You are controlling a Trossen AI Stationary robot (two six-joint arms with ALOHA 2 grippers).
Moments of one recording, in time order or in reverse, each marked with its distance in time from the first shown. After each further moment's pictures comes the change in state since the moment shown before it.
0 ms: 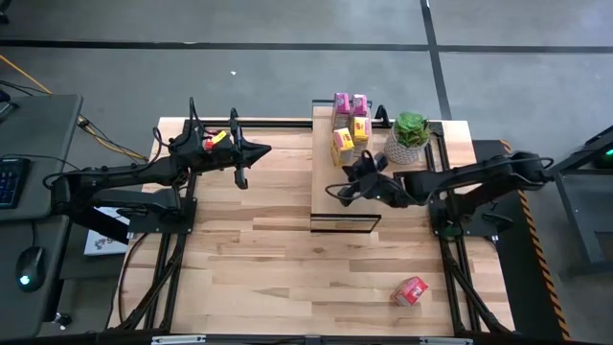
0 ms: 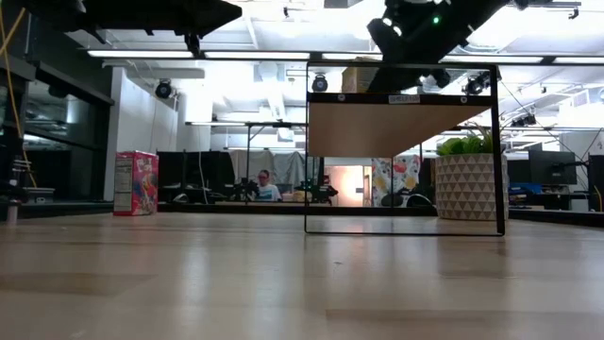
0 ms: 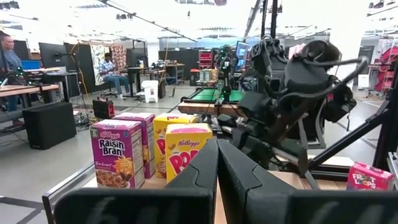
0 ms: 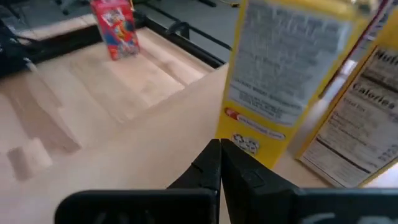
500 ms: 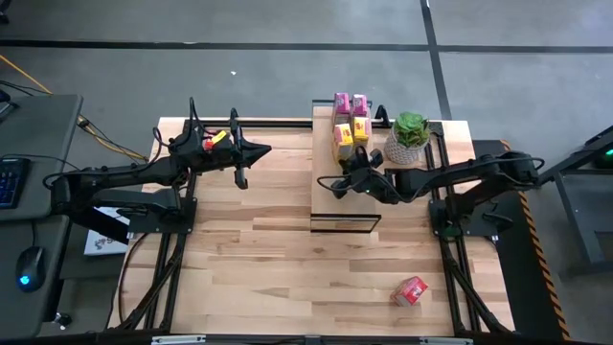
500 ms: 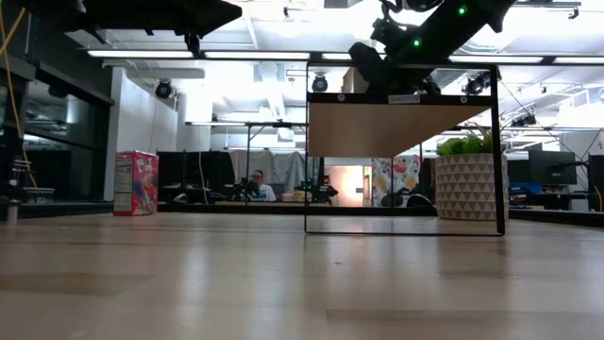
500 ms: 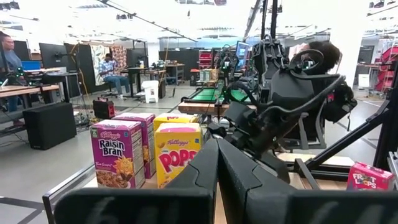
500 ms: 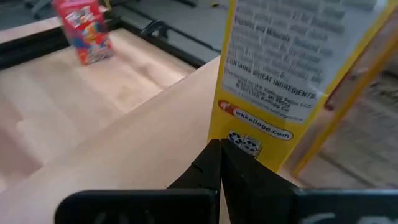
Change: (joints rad) left arm 0.000 0.000 0.000 0.000 0.000 0.002; right arm -0.066 0.093 0.000 0.092 0.019 -0.001
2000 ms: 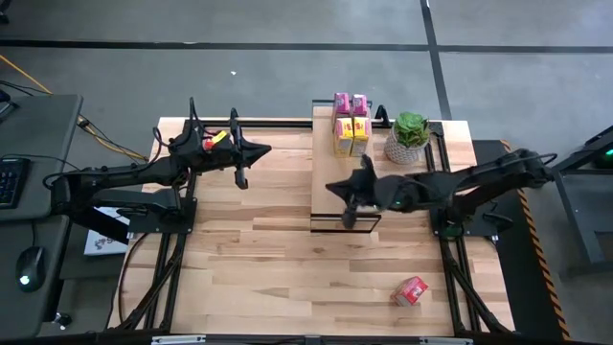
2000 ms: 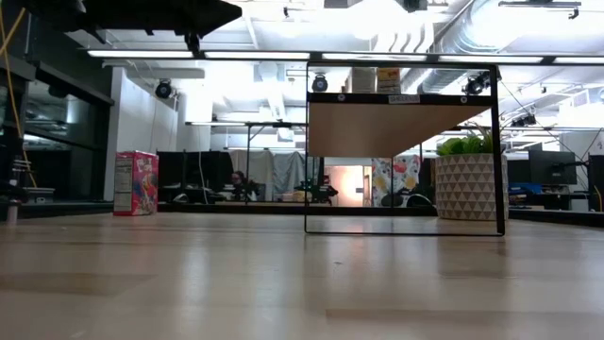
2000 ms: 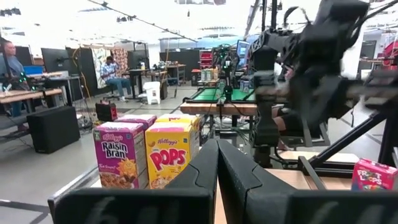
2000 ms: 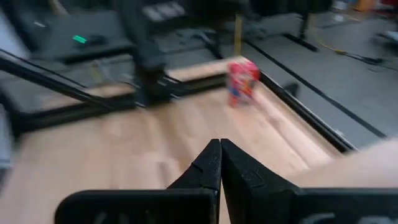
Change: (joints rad) left arm 0.001 0.000 0.000 -0.001 -0.001 0.027; right arm 0.215 -0.114 0.230 -0.071 -0.240 -0.212
